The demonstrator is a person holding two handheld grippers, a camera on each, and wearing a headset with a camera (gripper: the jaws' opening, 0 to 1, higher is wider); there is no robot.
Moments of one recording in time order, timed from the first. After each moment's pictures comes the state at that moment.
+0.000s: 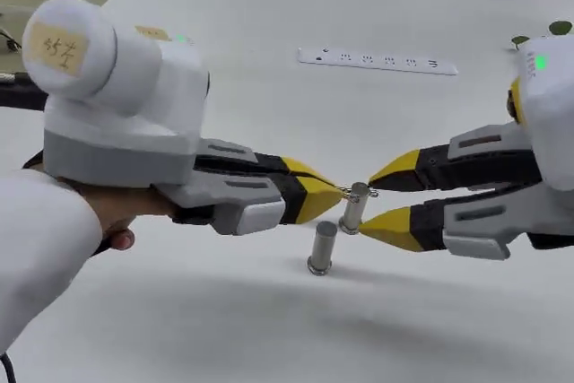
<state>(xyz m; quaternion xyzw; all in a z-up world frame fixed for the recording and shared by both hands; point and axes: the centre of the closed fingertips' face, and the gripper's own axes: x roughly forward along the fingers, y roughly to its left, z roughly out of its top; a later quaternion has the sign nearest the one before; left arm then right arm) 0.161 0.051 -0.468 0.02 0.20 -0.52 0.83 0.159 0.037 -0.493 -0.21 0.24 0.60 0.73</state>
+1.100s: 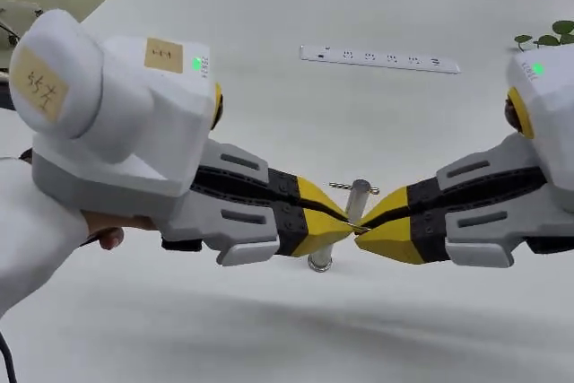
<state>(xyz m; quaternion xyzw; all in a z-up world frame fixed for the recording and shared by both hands) 0.133 0.041 -0.481 0.11 0.18 -0.60 0.77 0.125 0.044 -0.497 -0.20 0.26 0.65 0.68</state>
